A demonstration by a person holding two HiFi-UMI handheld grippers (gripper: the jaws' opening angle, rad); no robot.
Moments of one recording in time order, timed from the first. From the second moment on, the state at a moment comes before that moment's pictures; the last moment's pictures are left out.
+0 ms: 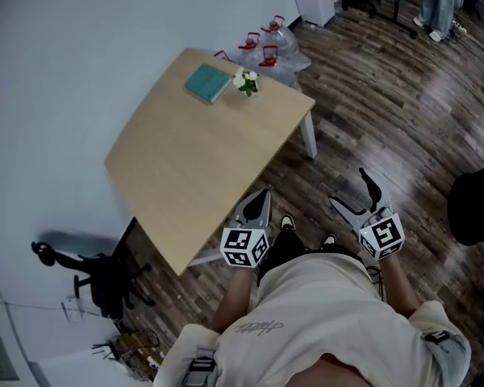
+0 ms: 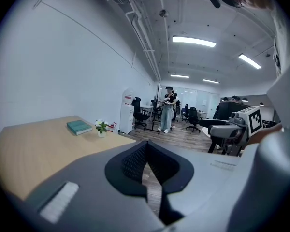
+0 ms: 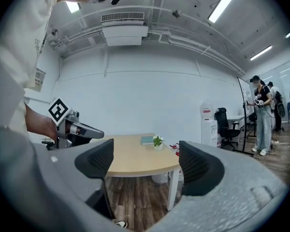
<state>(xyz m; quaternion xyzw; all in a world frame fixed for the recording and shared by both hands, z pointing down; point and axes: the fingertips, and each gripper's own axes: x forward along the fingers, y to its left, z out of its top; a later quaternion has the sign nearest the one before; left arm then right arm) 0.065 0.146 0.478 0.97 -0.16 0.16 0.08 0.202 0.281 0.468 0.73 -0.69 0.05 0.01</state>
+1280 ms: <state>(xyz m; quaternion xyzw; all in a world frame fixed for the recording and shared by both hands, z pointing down) 0.159 0.047 0.499 0.97 -0.13 0.16 0.09 0.279 0.200 0.468 0.74 -0.67 0.08 0.02</state>
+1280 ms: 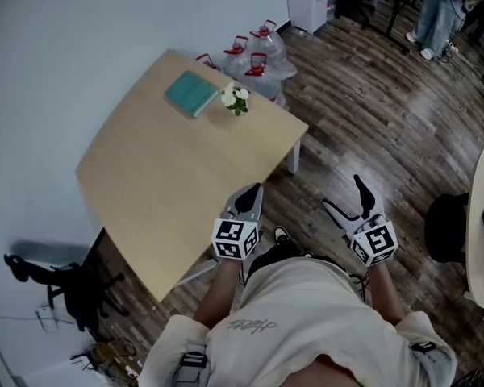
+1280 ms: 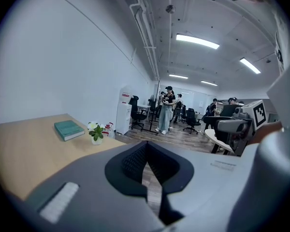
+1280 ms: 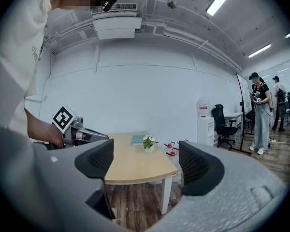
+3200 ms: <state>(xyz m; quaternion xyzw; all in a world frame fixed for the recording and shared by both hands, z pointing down) 0.238 -0.126 0.492 0.93 -0.31 0.17 0.11 0.397 -0.027 0.472 0.60 -0.79 0.08 0.05</state>
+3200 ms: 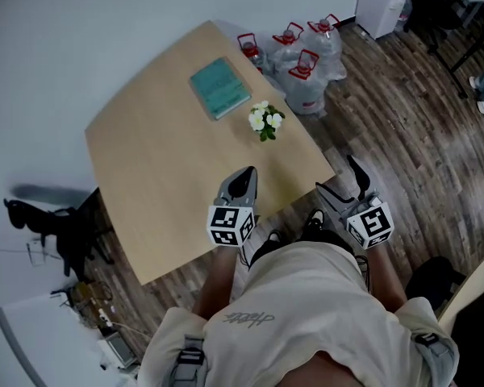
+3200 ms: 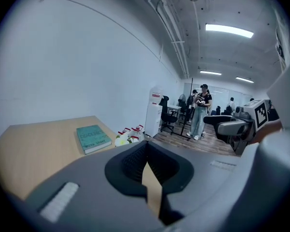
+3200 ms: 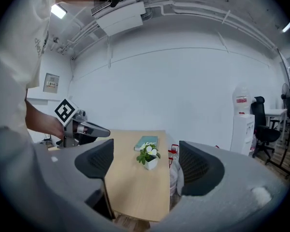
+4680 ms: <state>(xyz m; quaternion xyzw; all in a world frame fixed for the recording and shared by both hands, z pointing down) 0.147 -0.191 0.491 0.91 -0.39 0.10 0.14 0.358 -0.152 0.513 0.53 -0.83 0.11 0.13</state>
